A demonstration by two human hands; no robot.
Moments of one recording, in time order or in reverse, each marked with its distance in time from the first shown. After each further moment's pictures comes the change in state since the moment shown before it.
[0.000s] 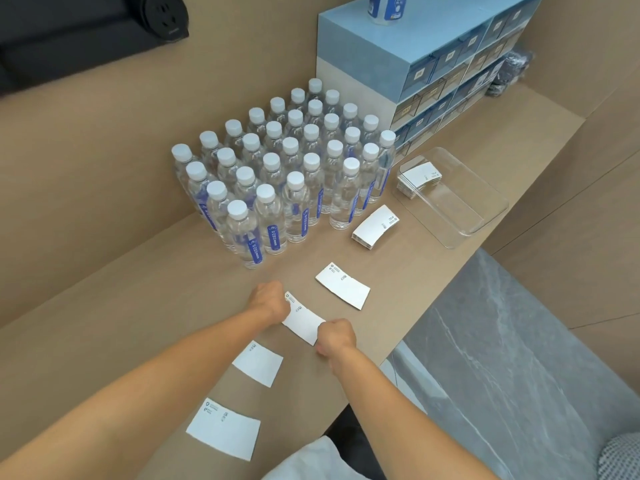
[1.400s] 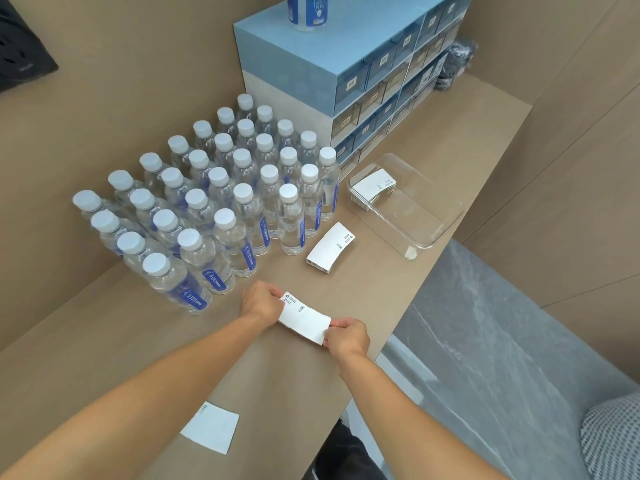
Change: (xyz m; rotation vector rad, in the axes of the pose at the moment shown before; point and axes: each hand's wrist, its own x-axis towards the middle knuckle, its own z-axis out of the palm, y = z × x) left_hand 0.060 0.094 0.008 -0.331 0.119 0.003; right_hand 0.063 -0.038 -0.082 0.233 0.212 0.003
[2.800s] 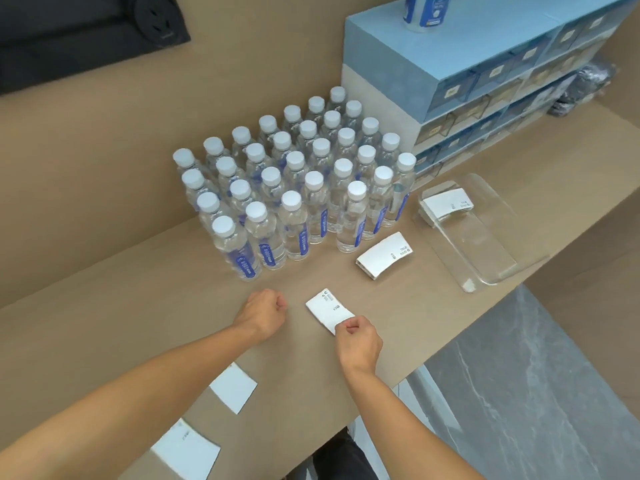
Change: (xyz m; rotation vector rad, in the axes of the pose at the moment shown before) left_hand -0.040 -0.067 -0.030 0.154 0.015 -0.064; right_hand -0.010 0.005 0.019 -0.336 -0.075 -0.412
